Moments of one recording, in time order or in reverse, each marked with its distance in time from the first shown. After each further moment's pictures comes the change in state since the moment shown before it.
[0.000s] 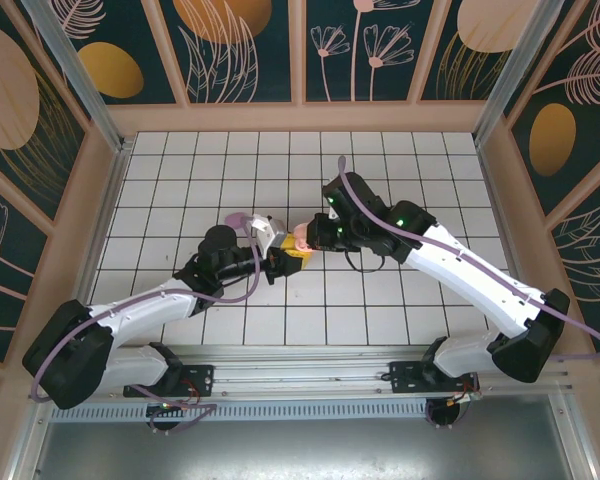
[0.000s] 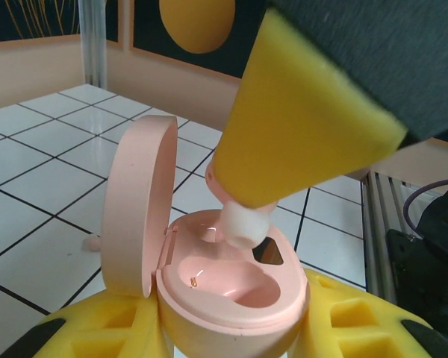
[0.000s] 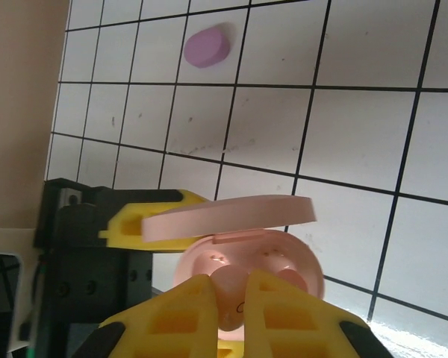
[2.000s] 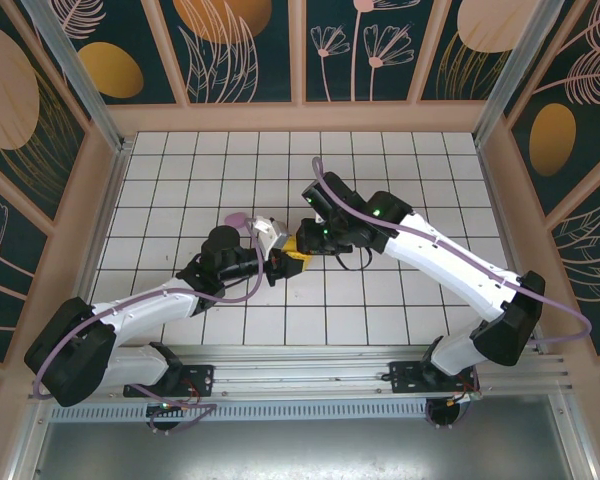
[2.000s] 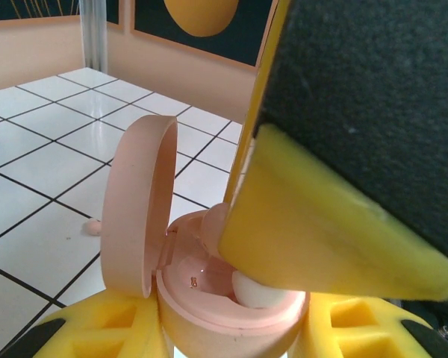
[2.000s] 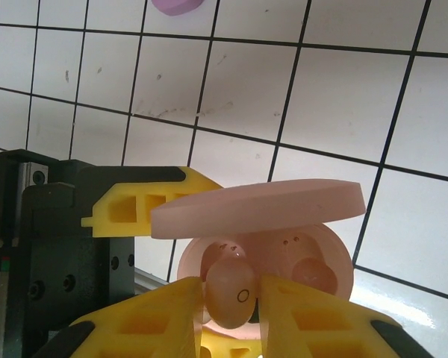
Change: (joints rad) left arm -0.005 0.011 0.000 -0.025 -0.011 0.009; right arm 0.039 0.129 0.113 -0.144 0.008 -0.038
